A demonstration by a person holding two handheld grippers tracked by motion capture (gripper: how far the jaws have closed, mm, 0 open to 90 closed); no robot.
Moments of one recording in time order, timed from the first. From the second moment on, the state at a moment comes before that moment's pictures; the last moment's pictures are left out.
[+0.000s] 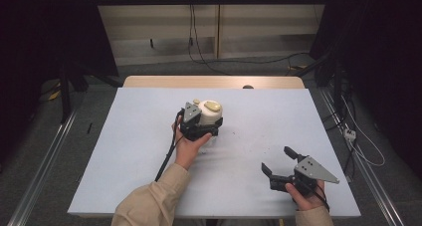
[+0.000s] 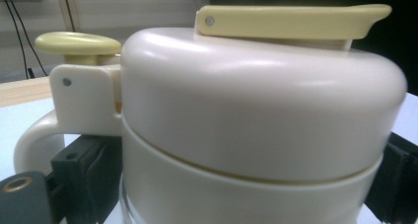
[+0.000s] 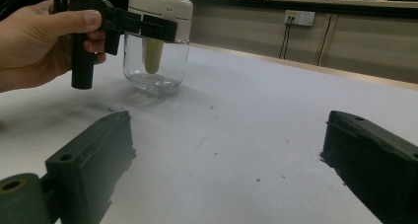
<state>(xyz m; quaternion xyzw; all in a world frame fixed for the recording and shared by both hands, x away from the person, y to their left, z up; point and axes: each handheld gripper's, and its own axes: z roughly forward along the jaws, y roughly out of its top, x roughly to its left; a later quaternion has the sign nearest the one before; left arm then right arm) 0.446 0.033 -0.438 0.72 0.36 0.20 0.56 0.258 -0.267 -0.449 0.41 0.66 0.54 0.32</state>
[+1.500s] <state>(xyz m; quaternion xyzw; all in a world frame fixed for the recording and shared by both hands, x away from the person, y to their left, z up) 0.455 0.009 -0.447 0.73 0.35 0.20 0.56 0.259 -0.268 -0.450 0.40 0.66 0.54 0.32</state>
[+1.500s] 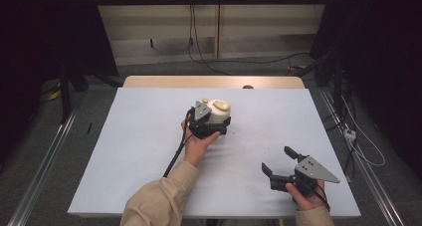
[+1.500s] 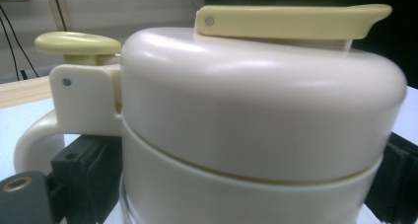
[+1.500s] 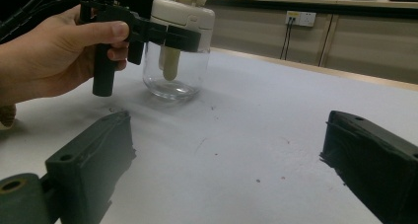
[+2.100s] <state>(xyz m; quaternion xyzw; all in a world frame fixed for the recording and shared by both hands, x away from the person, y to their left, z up) 0.455 0.007 -0.449 0.72 0.36 0.20 0.56 0.259 -0.267 -0.450 0.40 0.67 0.54 0.32</state>
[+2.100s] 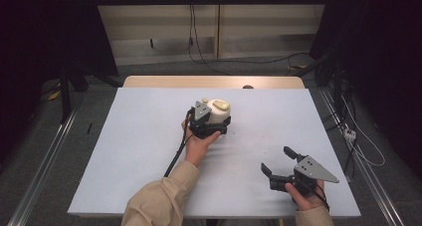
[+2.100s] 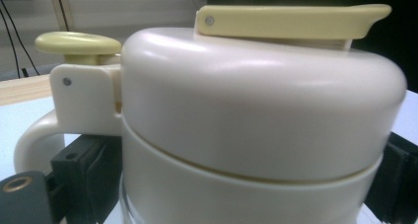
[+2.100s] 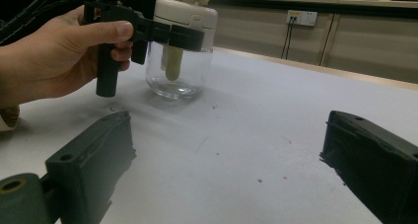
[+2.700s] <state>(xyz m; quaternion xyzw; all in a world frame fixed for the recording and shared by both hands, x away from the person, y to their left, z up) 0.451 0.006 -0.450 0.73 0.34 0.20 0.56 0.260 -0.263 -0.451 0.40 0.67 0.54 0.32</state>
